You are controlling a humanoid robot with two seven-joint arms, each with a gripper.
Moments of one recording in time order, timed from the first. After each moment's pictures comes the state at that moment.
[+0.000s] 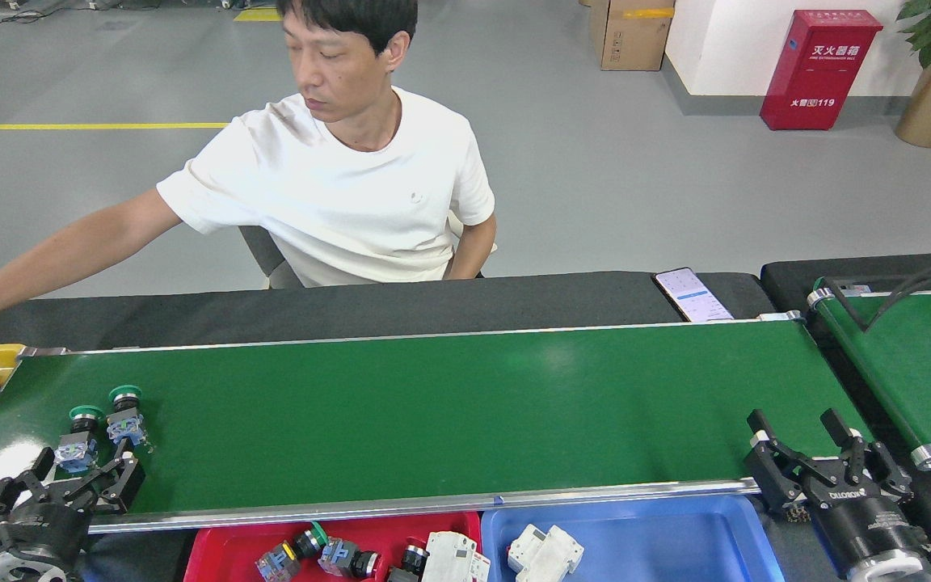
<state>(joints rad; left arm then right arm) -0.18 0.21 0.45 -1.12 -1.58 -0.34 -0.06 0.06 -0.12 -0.27 -1.65 1.10 -0.30 0.16</state>
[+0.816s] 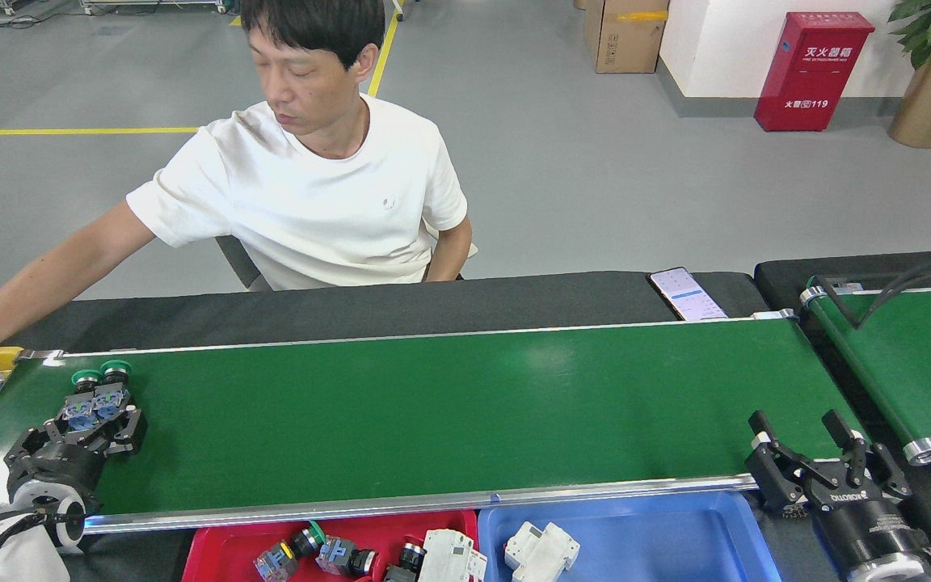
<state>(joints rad) -0.42 0.30 0.29 -0.78 -1.53 -0.28 -0.01 0.08 -0.12 -0.27 -1.65 1.10 -0.31 0.14</state>
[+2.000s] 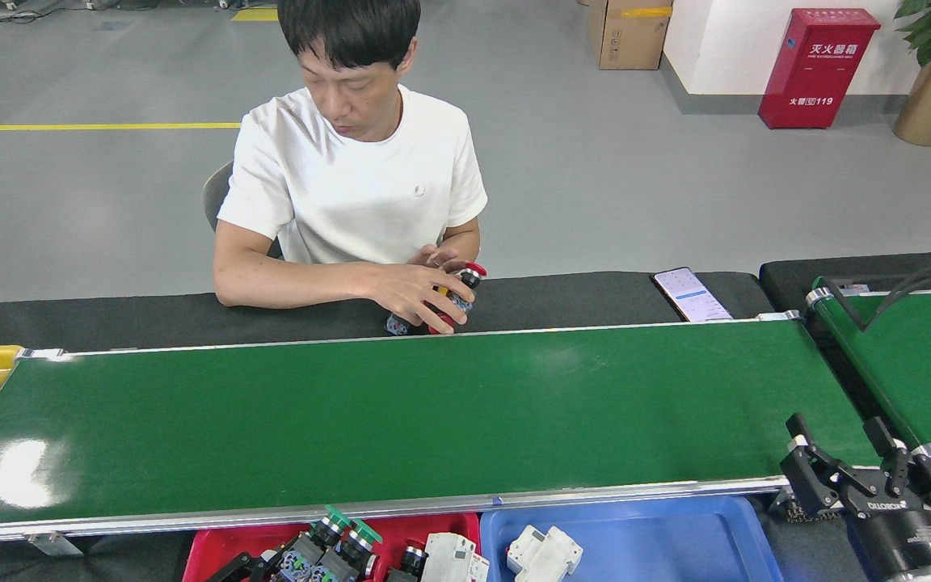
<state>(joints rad) 0.35 0.18 0.04 -1.76 -1.49 -0.68 0.09 0.16 -0.15 -0.32 -1.71 1.10 -0.30 0.12</state>
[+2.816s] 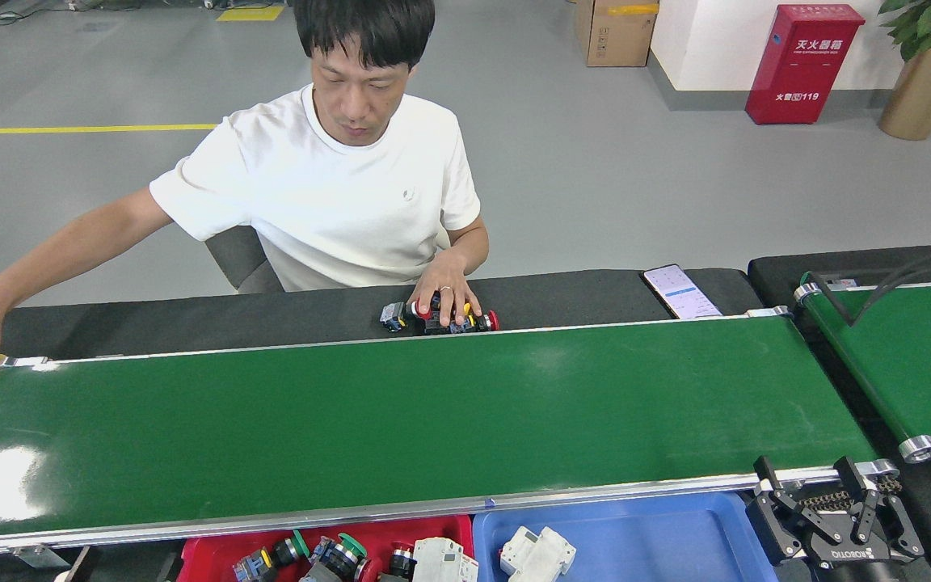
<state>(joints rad) 0.36 -0.03 0.55 -1.68 -1.42 -0.62 0.10 0.26 -0.27 -0.04 -1.75 1.02 -0.02 -0.14</state>
